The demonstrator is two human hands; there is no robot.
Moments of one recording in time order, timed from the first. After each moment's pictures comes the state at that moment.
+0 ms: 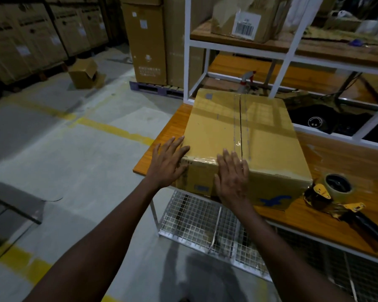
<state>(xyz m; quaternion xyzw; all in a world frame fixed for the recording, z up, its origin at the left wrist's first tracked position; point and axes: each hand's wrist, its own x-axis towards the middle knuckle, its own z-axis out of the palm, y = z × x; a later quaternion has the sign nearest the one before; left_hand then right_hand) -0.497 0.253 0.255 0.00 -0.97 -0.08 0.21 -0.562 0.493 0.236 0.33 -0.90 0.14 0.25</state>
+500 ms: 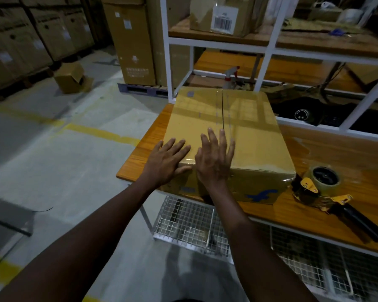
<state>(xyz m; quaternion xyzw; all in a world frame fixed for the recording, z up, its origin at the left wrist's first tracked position) -0.536 0.288 0.270 -0.07 -0.99 0.05 0.15 -0.595 0.457 0.267 0.24 -0.88 0.22 0.33</state>
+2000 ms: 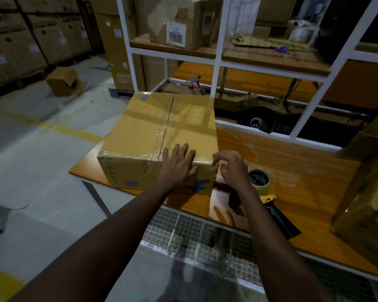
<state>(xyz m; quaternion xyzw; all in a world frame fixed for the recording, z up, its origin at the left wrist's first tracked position) -0.610 0.529 0.286 0.06 -1.00 0.04 0.07 -0.682 0.724 0.301 0.27 -0.89 0.36 0.08</state>
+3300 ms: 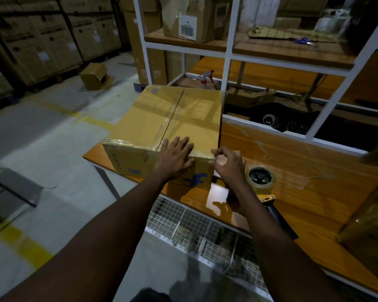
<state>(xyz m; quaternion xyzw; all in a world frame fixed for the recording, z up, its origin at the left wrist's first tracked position) -0.608 0.534 0.280 0.07 -0.99 0.04 0.07 -0.703 0.735 0.268 0.30 -0.87 0.39 0.04</state>
